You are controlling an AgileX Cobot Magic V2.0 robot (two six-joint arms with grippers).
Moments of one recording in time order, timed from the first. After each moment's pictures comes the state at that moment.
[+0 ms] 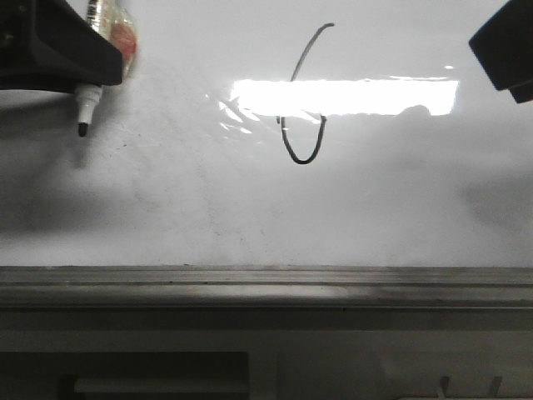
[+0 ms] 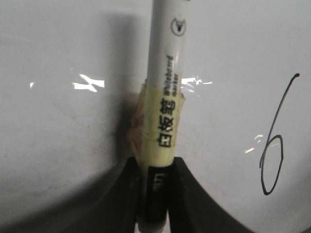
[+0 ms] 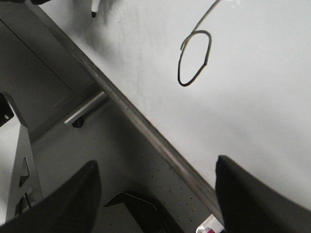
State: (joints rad) left arm -0.74 1.08 -0.62 -1.59 -0.12 1.11; right arm 0.19 0.88 -0.71 0.87 0.90 -0.94
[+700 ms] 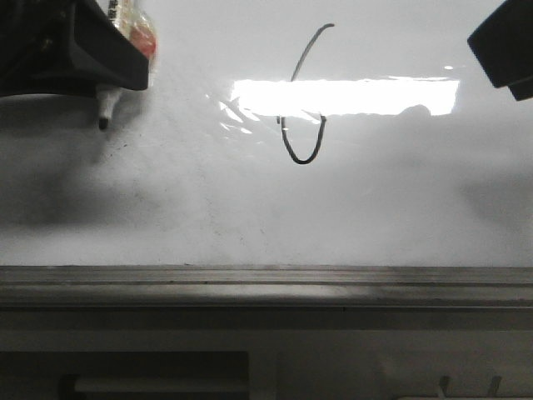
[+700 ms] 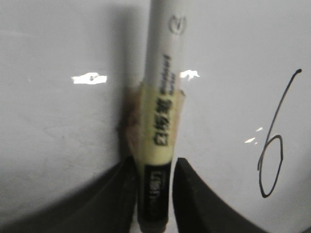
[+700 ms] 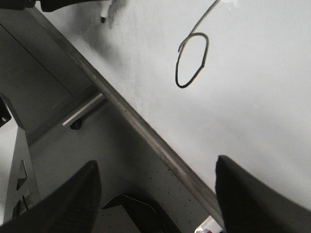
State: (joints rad) left arm -0.74 1.13 -0.64 -1.57 -0.11 1.11; right arm 0.19 0.88 -0.71 0.87 0.89 -0.94
